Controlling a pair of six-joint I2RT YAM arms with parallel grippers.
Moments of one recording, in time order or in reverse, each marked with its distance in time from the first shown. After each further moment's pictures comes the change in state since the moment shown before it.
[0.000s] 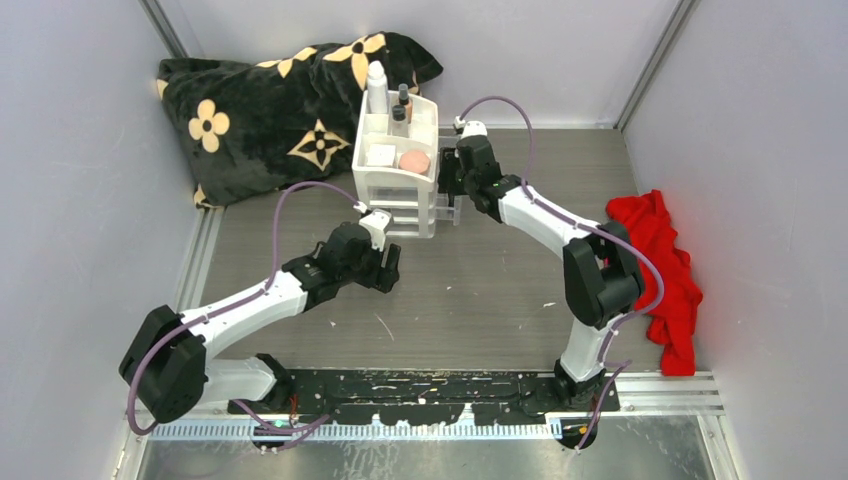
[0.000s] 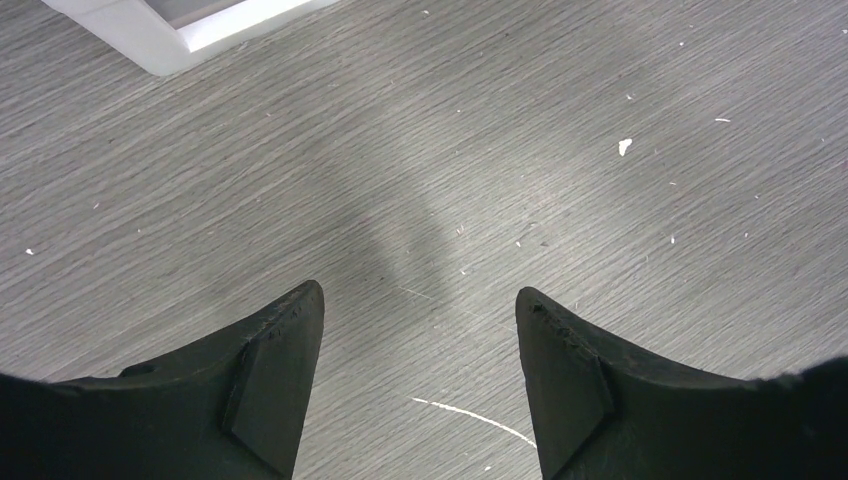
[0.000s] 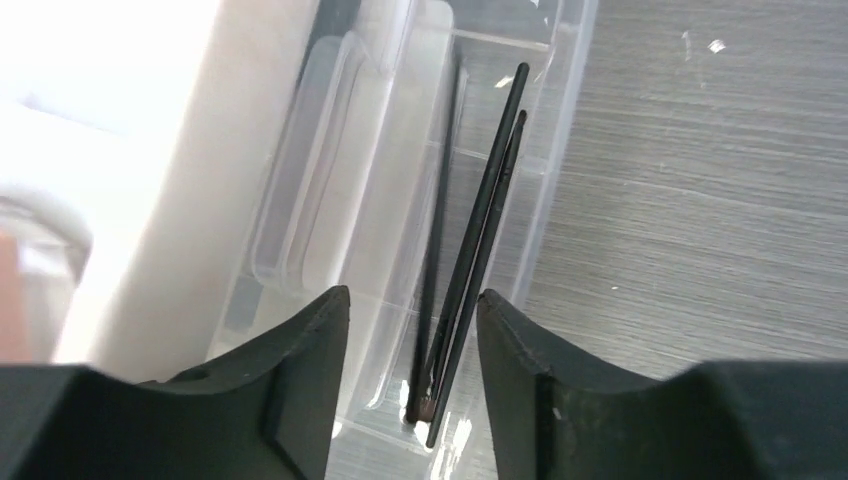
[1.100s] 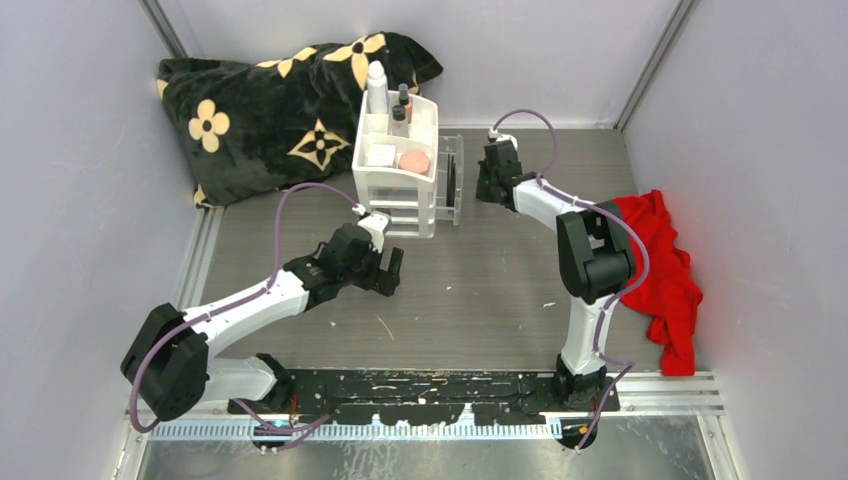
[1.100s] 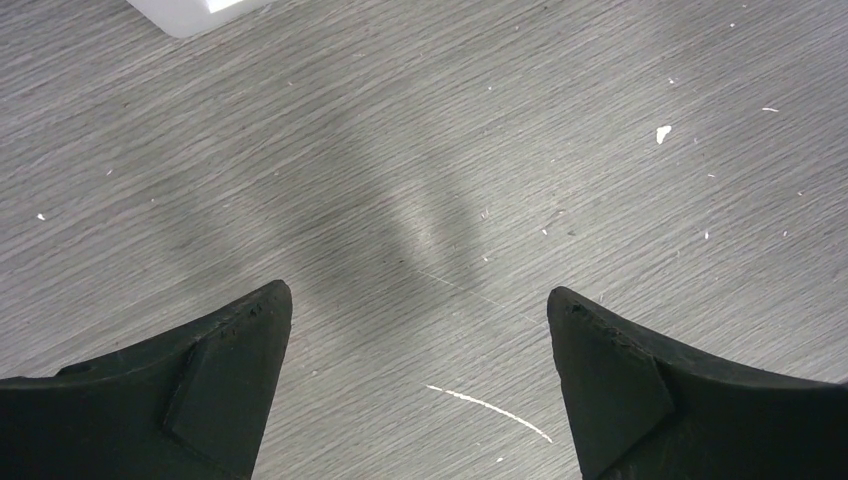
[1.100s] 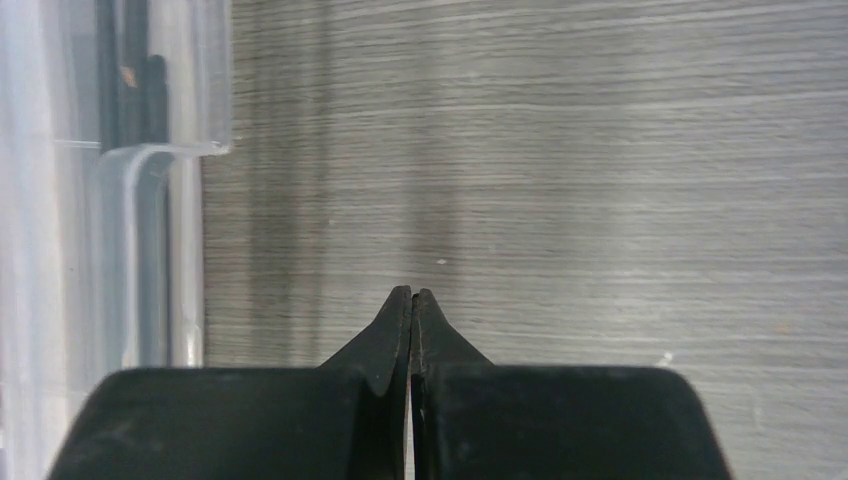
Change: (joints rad) left arm 0.000 0.015 0.000 -0.035 -0.036 -0.016; right arm -0.197 0.113 -0.021 -0.063 -0.003 0.034
